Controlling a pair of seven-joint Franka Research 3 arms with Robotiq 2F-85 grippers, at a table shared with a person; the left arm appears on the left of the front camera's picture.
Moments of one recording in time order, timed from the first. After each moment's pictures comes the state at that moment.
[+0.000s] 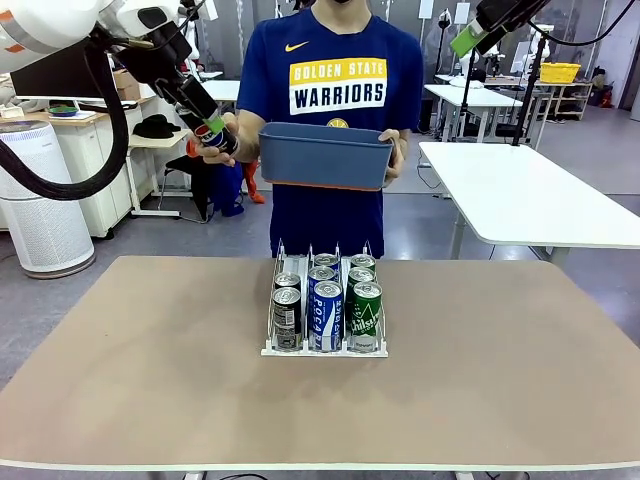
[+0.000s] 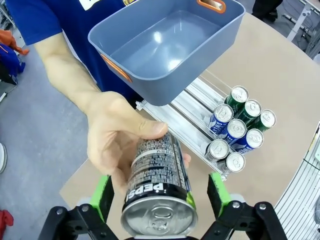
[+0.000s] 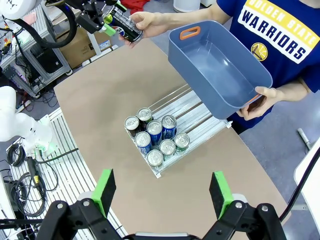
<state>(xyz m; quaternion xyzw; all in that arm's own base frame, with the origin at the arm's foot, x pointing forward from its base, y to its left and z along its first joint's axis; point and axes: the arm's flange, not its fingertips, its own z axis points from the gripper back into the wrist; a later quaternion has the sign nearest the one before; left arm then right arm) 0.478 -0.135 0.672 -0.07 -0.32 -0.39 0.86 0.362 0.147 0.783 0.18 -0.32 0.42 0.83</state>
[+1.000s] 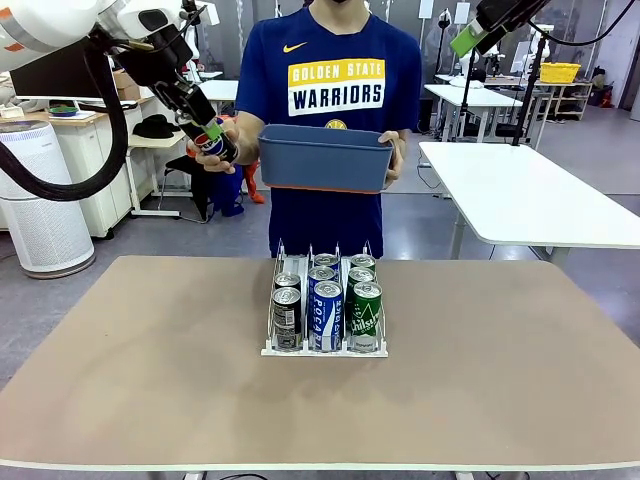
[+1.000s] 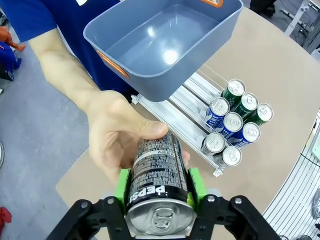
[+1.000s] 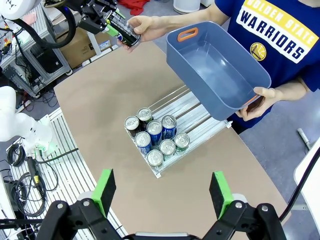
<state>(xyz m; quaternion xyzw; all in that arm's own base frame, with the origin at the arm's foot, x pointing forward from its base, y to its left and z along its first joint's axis) 0.474 -0.135 0.669 -0.08 -0.30 -0.39 0.87 0.362 0.147 0.783 0.18 -0.32 0.42 0.83</state>
